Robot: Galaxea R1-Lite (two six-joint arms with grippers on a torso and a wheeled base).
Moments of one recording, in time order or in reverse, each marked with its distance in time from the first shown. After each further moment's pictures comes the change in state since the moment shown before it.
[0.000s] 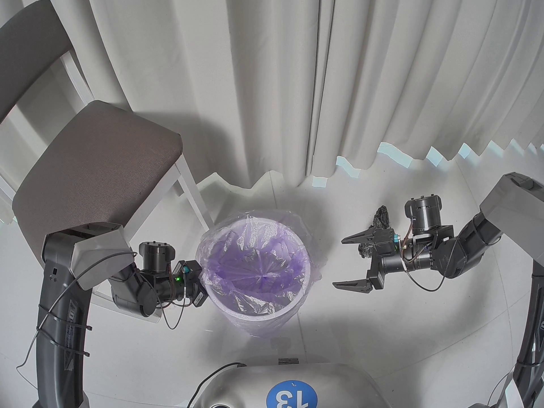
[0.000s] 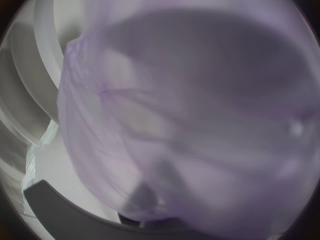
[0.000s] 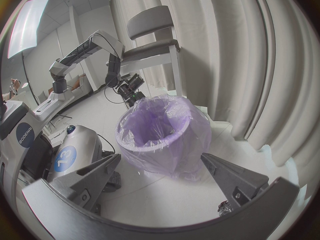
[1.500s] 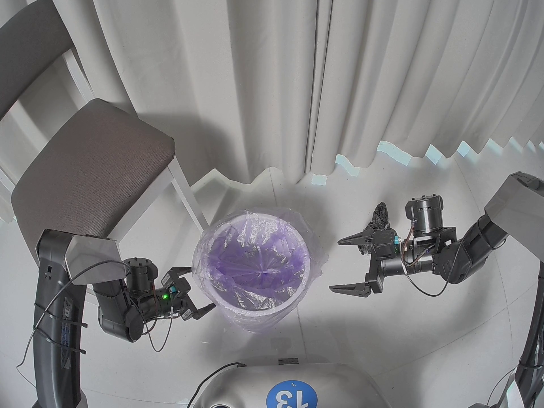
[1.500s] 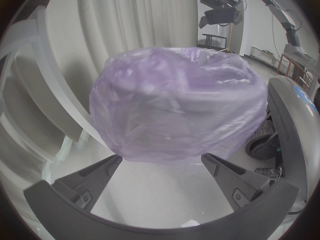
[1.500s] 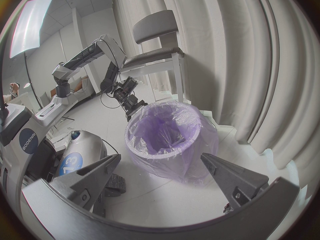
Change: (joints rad) left arm 0.023 -0.020 0.384 -0.493 -0.051 0.155; right arm 0.028 -0.055 0.086 -0.060 -0.001 0.031
